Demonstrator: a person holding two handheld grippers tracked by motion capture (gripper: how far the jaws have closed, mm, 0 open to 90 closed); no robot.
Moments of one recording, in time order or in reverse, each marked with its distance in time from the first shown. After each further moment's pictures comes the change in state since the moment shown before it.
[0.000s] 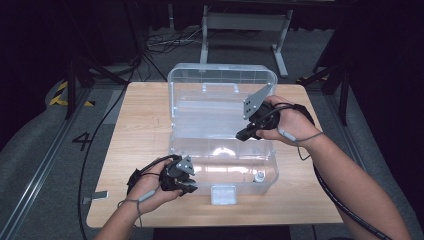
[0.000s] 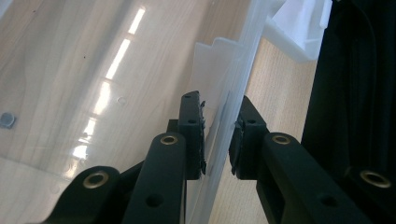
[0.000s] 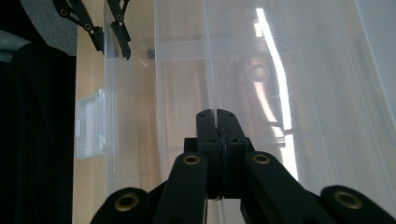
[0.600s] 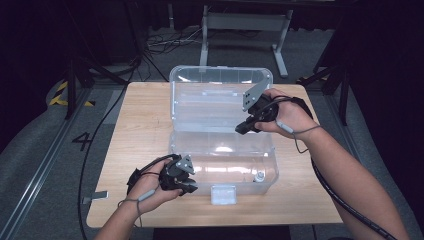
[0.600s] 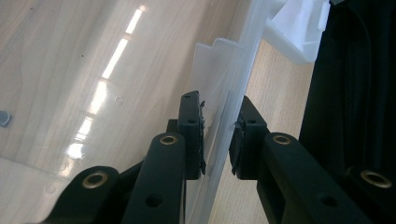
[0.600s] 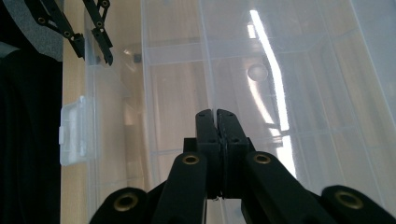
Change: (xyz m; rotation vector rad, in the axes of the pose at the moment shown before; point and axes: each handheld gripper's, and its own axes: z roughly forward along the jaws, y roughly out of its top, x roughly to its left) left arm 0.001 0.000 0.000 -0.003 -0.012 -0.021; right arm -0.016 0.003 -0.001 -0.006 -0.013 0.031
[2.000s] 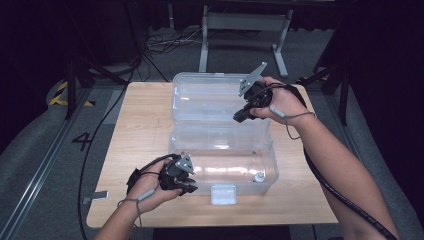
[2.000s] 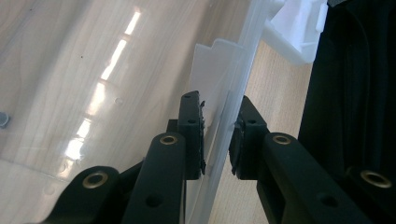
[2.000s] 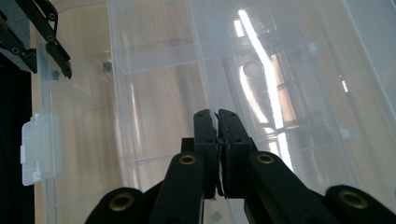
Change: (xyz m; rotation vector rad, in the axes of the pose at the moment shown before) left arm 0.001 0.000 0.000 -0.007 -0.007 0.001; right arm -0.040 0.006 0.008 0.009 -0.015 0.068
